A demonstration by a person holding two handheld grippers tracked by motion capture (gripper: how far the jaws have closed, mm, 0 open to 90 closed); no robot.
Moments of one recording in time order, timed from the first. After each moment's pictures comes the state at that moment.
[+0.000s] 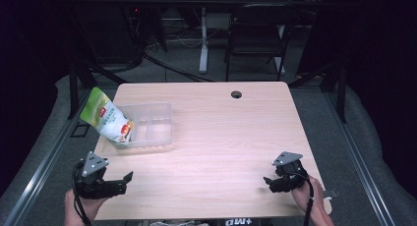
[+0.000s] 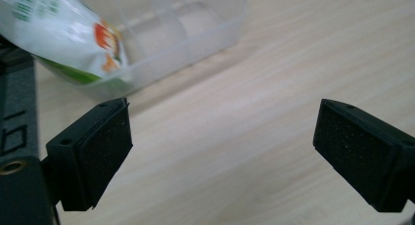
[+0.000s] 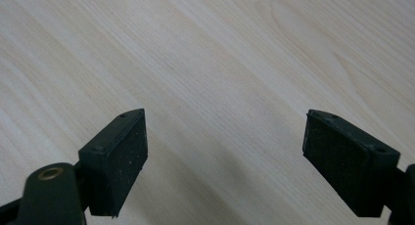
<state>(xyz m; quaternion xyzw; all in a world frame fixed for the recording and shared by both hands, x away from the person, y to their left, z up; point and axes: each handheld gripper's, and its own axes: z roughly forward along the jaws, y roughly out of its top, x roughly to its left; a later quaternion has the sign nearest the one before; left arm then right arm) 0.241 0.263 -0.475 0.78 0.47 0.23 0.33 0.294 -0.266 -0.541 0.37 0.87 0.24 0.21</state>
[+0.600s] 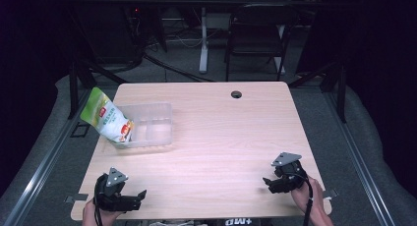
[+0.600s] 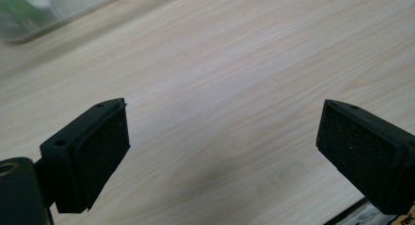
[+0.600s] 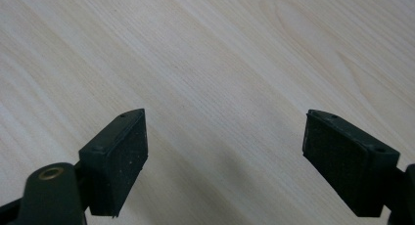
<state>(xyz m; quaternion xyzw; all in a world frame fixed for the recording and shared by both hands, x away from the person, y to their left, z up) 0.238 0.244 -0.527 0.81 0.47 0.17 0.29 0.293 -0.264 -0.541 0.37 0.88 0.24 0.20</state>
